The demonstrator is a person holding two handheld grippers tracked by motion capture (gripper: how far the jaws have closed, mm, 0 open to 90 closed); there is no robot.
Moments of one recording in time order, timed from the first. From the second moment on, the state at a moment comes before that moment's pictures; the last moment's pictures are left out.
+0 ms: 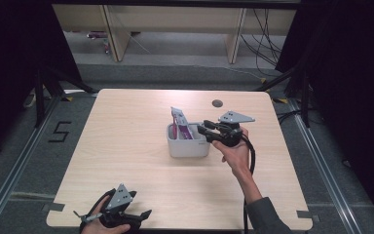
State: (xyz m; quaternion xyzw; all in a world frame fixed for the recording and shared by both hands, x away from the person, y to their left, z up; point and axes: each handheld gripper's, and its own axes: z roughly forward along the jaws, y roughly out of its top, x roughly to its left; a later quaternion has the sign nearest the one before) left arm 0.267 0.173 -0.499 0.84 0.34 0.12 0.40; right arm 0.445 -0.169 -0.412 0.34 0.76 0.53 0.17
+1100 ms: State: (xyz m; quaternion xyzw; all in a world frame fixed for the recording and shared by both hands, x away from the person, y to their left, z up) left arm 0.267 0.173 -0.500 0.84 0.35 0.13 0.40; right arm 0.422 -0.195 -0.412 0.37 0.75 0.52 0.17
